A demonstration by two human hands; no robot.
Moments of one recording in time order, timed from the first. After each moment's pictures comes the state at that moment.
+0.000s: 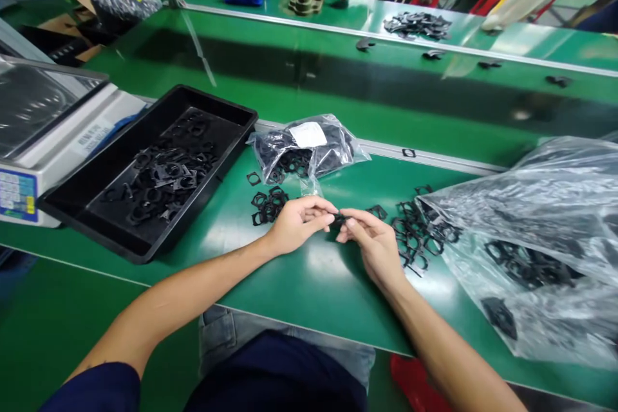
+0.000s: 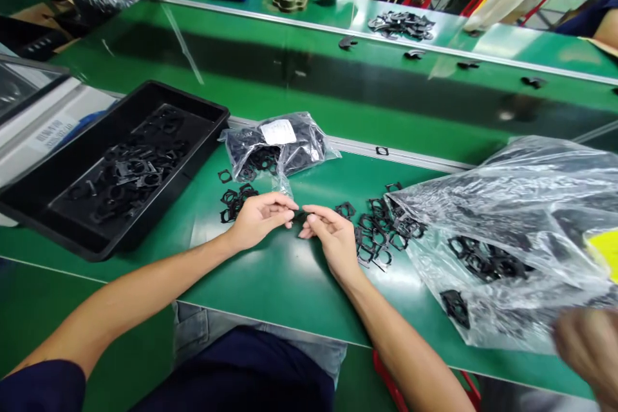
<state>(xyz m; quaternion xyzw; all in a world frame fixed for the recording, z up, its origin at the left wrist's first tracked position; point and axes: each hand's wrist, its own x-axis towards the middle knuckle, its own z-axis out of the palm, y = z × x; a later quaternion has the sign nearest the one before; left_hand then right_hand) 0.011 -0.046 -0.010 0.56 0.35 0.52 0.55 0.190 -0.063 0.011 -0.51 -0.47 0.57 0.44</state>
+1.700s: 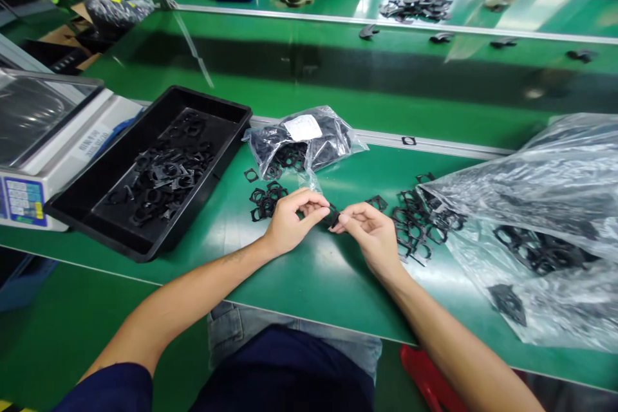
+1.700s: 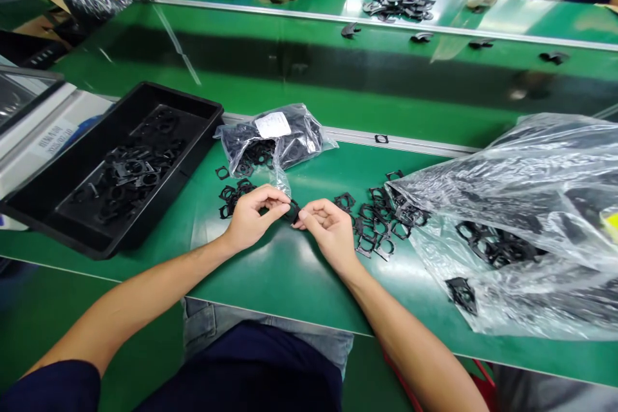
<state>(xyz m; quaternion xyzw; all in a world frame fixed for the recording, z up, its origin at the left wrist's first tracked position) 0.008 -0.053 -0.009 0.62 0.41 0.53 0.41 0.186 -0.065 0.014 -0.46 -0.49 0.58 0.47</state>
